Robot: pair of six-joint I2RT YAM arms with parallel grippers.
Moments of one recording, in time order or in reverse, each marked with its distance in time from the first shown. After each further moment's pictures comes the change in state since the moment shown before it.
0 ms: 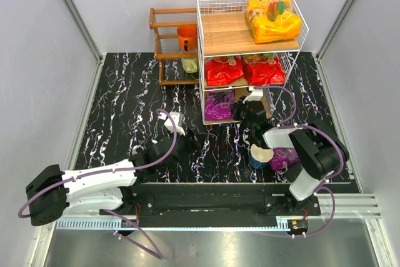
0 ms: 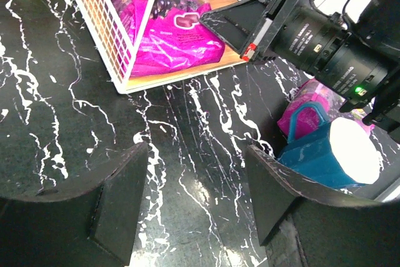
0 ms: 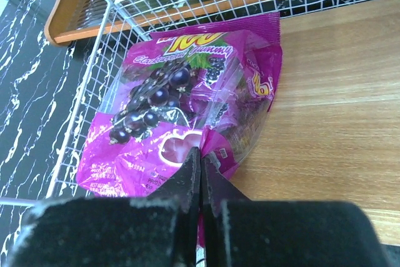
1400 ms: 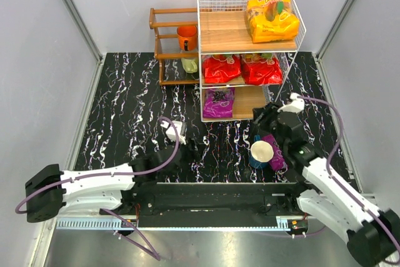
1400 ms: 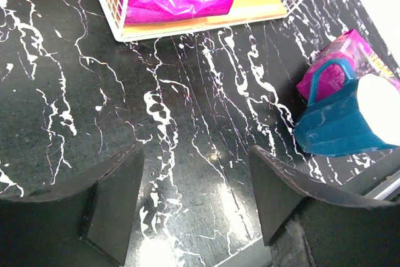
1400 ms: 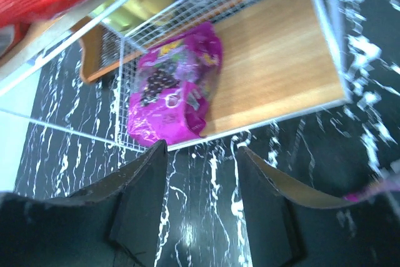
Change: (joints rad) left arm -0.093 -0.062 -0.058 -0.119 -0.079 -0.053; right arm -0.022 -0.804 -0.109 -0.656 0.111 0.160
